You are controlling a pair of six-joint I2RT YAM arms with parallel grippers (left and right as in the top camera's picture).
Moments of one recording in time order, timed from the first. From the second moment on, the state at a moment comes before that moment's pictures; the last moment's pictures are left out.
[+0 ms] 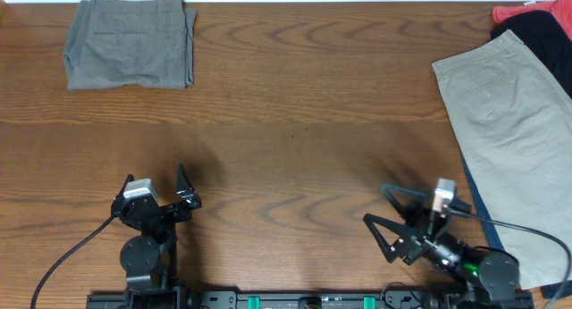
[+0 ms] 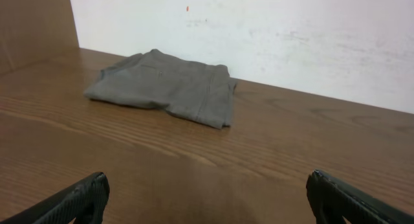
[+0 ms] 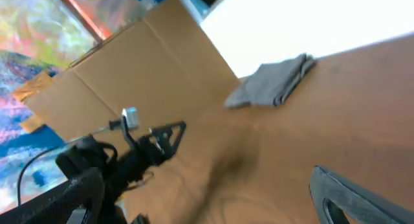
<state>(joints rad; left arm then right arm) 0.07 0.01 0.03 -0.13 -0.08 -0.16 0.08 0.03 0.12 0.10 -0.86 0.81</state>
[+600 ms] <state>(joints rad) 0.07 0.01 0.03 -0.13 -0.08 -0.16 0.08 1.04 1.25 -0.72 -0.22 0.21</state>
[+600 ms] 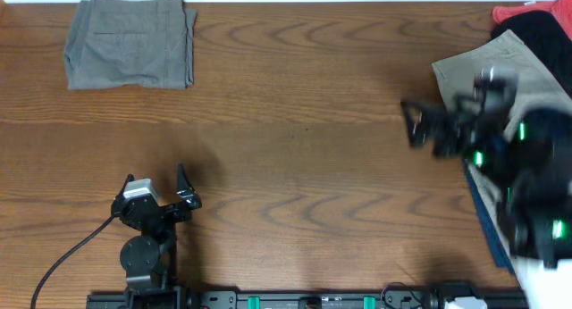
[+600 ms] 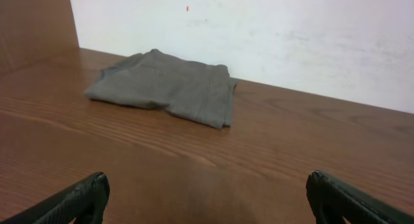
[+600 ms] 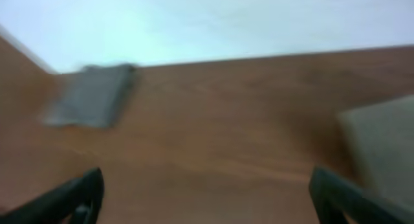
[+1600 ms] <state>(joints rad) 0.07 0.01 0.03 -0.13 -0.08 -0.16 -0.02 2.21 1.77 -0.75 0.42 -0.05</state>
